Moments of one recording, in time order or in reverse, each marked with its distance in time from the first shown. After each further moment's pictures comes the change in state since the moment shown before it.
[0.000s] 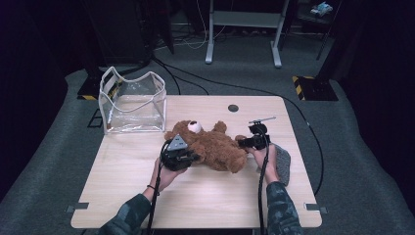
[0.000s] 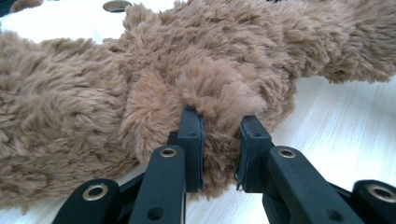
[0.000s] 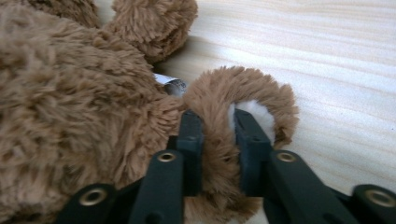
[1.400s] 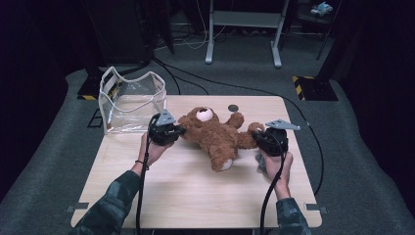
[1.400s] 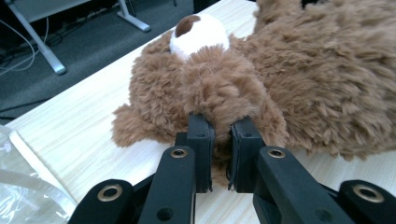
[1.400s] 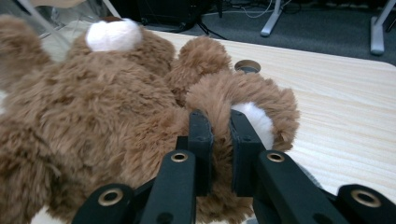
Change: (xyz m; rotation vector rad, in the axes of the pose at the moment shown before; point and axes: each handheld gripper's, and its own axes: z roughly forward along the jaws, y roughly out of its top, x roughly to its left) left arm 0.059 0.052 -0.028 -0.019 0.147 0.090; right arm 0.051 -0.029 -0.108 -0.406 -0.171 -0.128
